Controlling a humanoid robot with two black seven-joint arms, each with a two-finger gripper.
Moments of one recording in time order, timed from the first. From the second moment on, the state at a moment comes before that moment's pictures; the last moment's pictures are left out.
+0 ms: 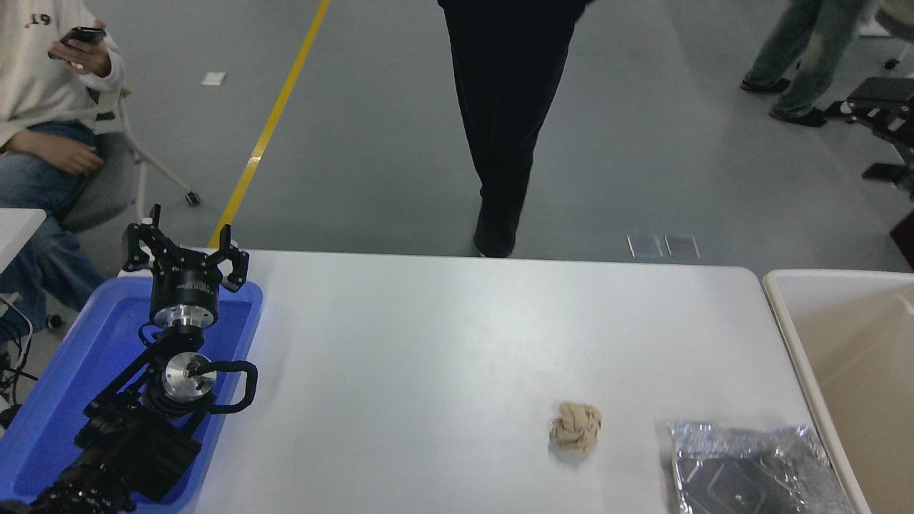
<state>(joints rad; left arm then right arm) -0.52 0.15 -1.18 -0.59 0.09 -0.33 -0.54 2.26 -0.95 -1.19 1.40 -0.15 0.25 0.01</state>
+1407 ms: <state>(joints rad) -0.52 0.15 -1.18 -0.59 0.09 -0.33 -0.54 2.47 -0.27 -1.22 1.64 -0.25 0.70 0.00</state>
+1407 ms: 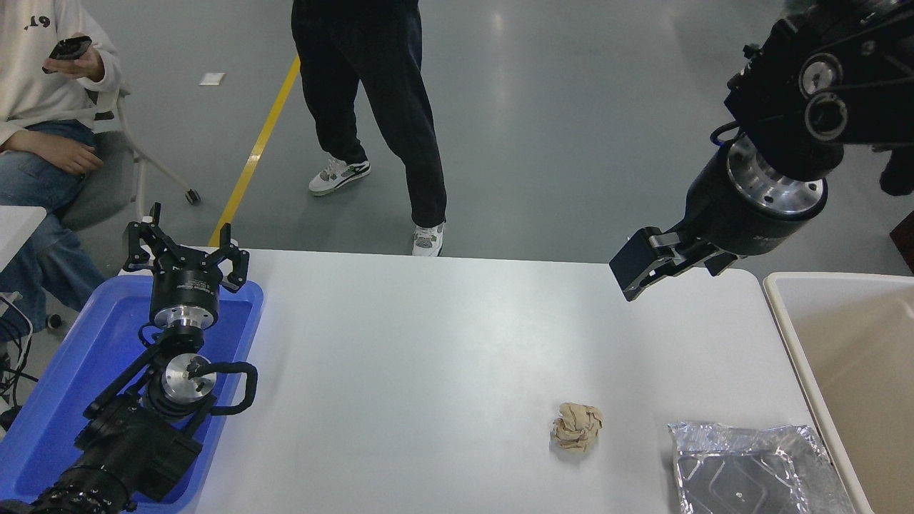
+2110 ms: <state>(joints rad) -0.52 0.15 -1.18 -0.59 0.09 -0.33 -0.54 2.42 -0.29 -1.31 1.64 -0.04 0.66 -0.10</state>
